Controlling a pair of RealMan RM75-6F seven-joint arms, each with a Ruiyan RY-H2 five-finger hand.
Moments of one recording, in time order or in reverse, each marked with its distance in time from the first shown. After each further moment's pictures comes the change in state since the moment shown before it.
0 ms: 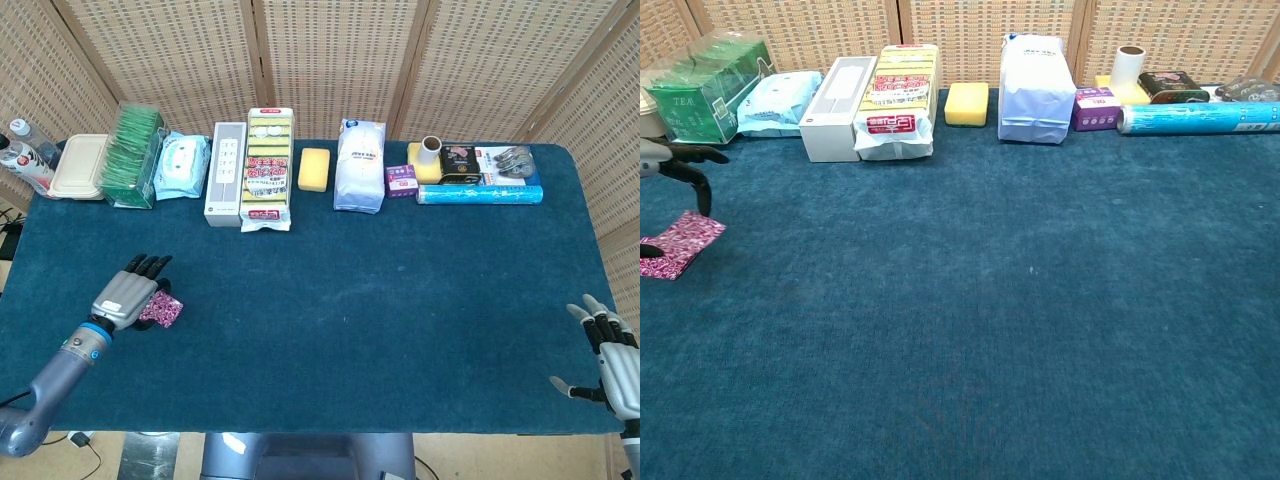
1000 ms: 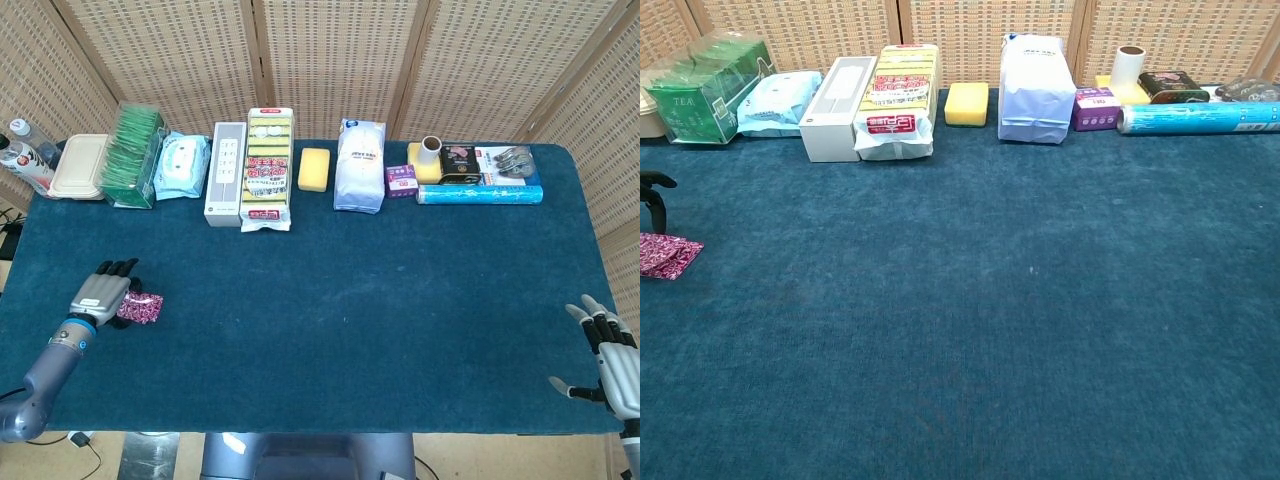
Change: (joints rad) left arm -0.027 -0.049 0.011 0.100 -0.276 -0.079 0.081; right arm 0.002 0.001 -0.002 0.002 -0.002 -0.006 0.007
